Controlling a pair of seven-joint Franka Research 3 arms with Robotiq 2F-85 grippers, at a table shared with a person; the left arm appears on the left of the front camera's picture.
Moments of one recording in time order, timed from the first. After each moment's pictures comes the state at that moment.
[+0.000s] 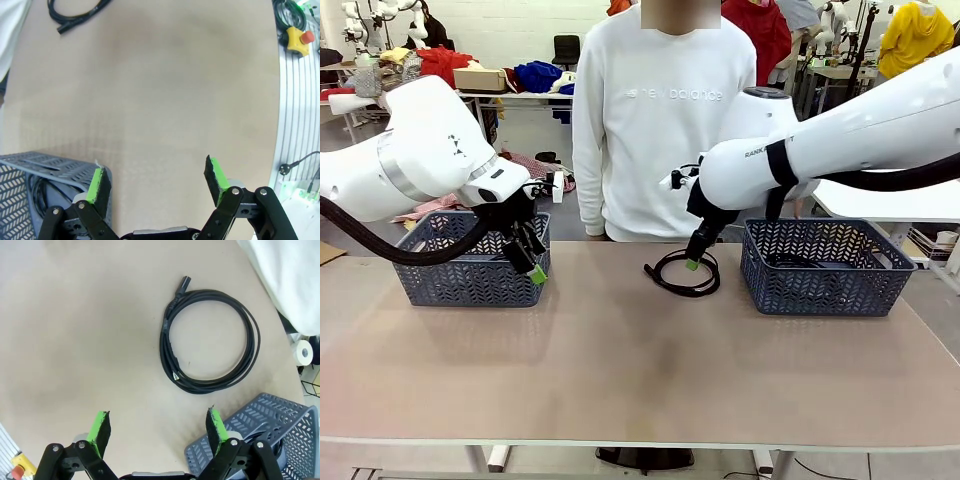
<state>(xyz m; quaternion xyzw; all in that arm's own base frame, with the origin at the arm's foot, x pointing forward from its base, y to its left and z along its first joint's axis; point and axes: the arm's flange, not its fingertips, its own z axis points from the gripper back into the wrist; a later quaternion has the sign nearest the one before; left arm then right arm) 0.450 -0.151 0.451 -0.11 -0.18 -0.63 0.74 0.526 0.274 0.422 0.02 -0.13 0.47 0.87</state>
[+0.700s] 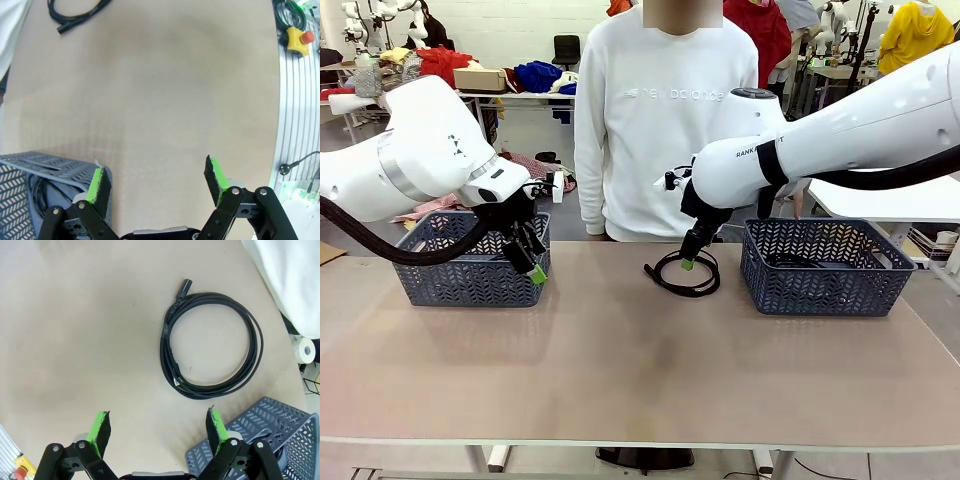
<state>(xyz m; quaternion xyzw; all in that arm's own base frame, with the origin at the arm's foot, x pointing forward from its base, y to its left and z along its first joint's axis) 0.450 -0.151 0.451 -0.11 -0.18 -0.63 0.74 0.534 0.282 0.418 0.02 -0.12 0.47 0.88</state>
